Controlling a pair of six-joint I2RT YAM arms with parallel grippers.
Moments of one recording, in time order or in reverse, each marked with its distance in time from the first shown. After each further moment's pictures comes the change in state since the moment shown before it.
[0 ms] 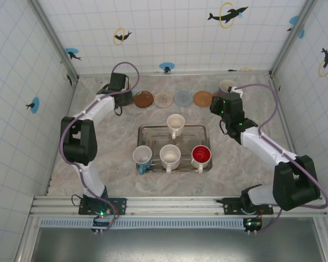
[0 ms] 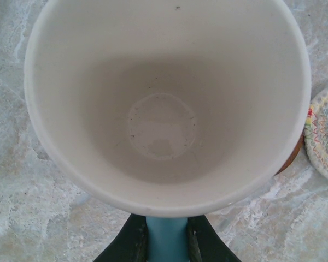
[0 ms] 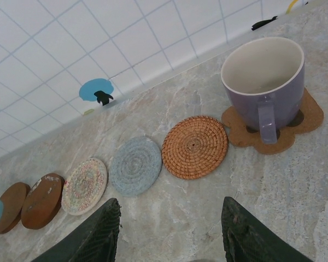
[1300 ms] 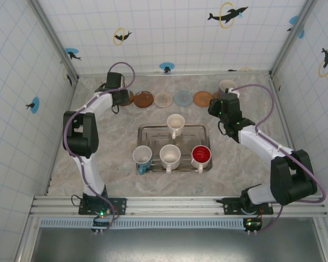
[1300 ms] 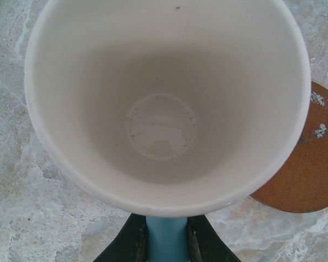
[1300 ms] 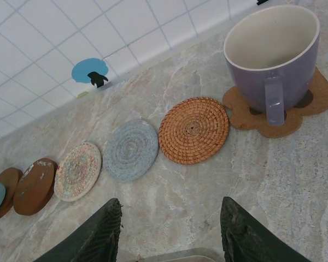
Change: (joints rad) left arm 0.066 0.115 0.069 0.006 0.040 0.022; right arm 0.000 0.053 0.000 0.000 -0.034 0.003
